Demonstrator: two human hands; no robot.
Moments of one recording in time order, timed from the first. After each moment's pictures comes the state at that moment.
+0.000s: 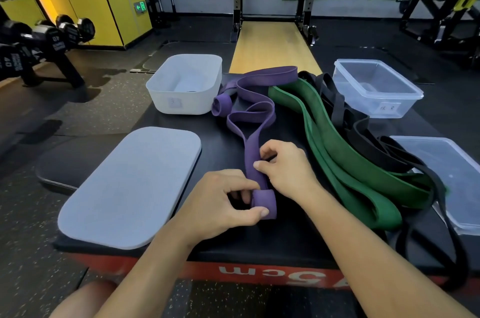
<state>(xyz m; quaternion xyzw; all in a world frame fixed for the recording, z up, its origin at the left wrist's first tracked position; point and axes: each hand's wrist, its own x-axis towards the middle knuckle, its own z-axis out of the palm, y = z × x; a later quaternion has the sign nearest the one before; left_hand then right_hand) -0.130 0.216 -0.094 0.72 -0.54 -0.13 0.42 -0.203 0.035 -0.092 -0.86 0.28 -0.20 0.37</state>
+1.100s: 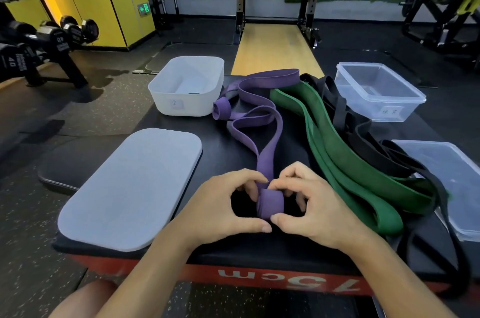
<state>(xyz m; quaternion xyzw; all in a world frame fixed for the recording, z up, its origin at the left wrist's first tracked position) -0.131 0.217 -0.088 0.73 -0.54 -0.15 0.39 -0.283 0.038 -0.093 -0.90 0.08 -0.17 0.40</state>
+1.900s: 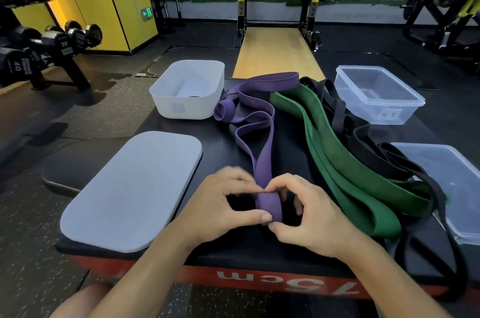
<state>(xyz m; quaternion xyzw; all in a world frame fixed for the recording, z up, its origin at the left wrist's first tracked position) -0.129 0.213 -0.095 0.71 -0.52 -0.13 0.45 -0.286 0.044 -0.091 -0.92 0.06 -0.16 0.36</state>
